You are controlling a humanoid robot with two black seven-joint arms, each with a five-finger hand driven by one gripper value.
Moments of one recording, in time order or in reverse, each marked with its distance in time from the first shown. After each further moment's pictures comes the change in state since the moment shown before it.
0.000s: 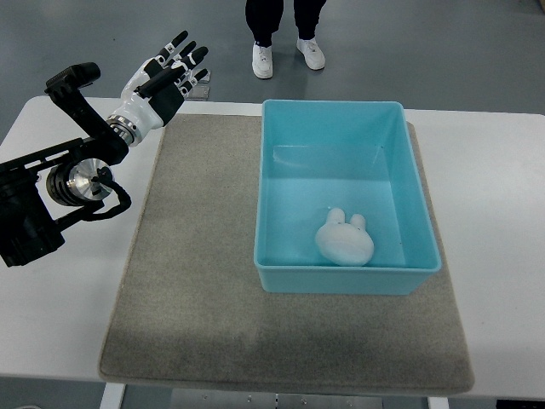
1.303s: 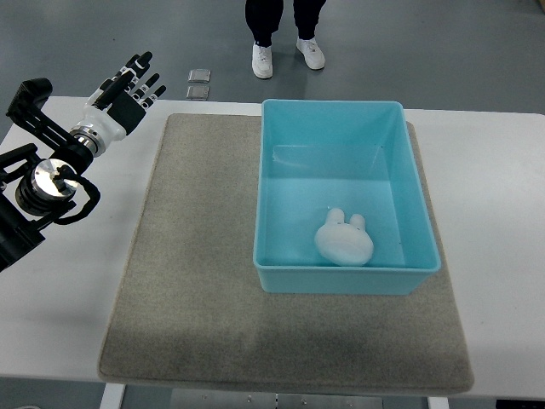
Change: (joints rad) left arm 0.068 0.033 -0.104 0.105 -0.159 -0.032 0.137; right arm 0.000 0.000 0.000 0.000 0.000 0.000 0.000
